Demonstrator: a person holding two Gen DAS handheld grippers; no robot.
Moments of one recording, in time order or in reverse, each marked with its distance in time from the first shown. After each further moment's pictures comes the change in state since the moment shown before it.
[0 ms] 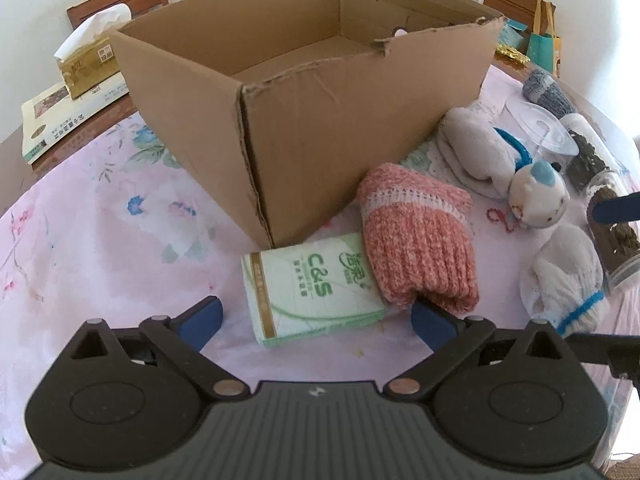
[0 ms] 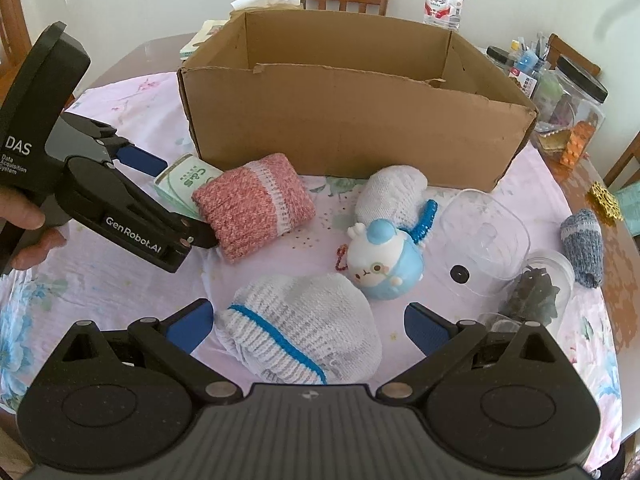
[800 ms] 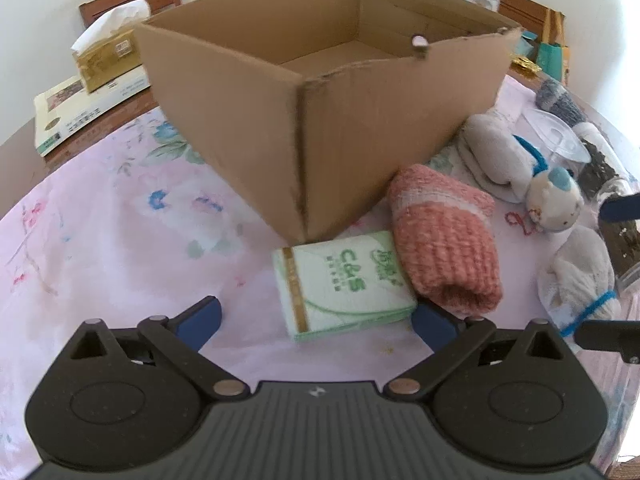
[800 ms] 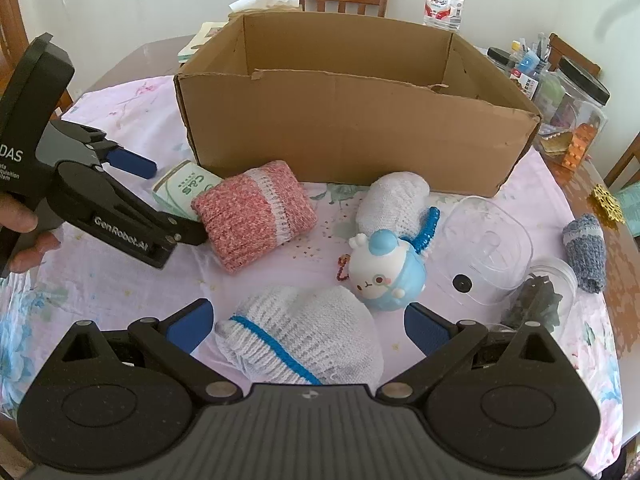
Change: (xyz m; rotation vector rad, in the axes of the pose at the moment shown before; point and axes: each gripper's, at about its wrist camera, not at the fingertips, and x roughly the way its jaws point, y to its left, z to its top) left arm -0.002 0.020 -0.003 -0.034 -0.012 0.019; right arm 0.004 0.002 0.006 0.007 0.000 -0.002
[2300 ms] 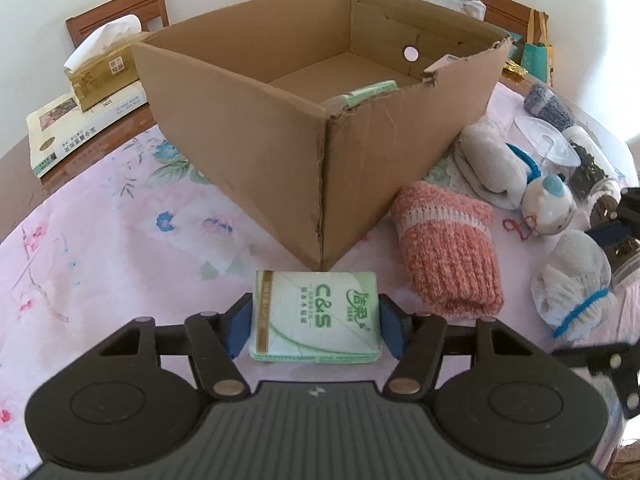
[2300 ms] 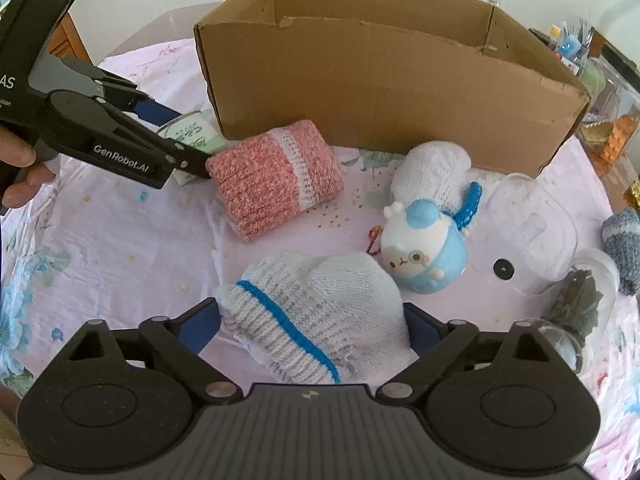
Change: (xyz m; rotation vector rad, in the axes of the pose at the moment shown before) left arm -0.006 0.010 0.008 0.052 -0.022 -0.043; right arm 0.022 0.002 -0.005 -0.061 0.083 0.082
